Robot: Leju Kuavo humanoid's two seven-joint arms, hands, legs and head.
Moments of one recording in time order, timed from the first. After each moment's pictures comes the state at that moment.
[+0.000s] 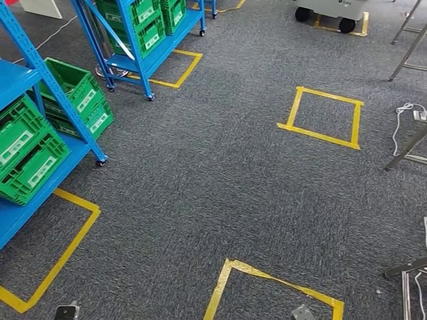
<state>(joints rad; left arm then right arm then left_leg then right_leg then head) 0.29 -0.33 0.61 -1.06 -0.33 -0.12 -0.42 0.12 -0.07 0.28 -0.62 0.06 -0.08 -0.24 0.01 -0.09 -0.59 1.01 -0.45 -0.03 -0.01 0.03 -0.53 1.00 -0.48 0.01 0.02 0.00</state>
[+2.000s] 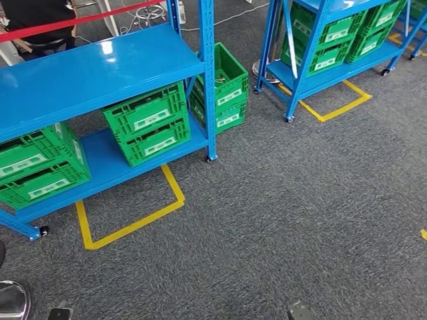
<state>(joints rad) 0.29 -0.34 0.68 -1.12 -0.43 -0.15 -0.46 -0.06 -0.01 0.39 -0.25 -0.07 -0.15 -0.34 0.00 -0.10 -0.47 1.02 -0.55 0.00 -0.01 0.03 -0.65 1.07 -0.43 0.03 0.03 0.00</state>
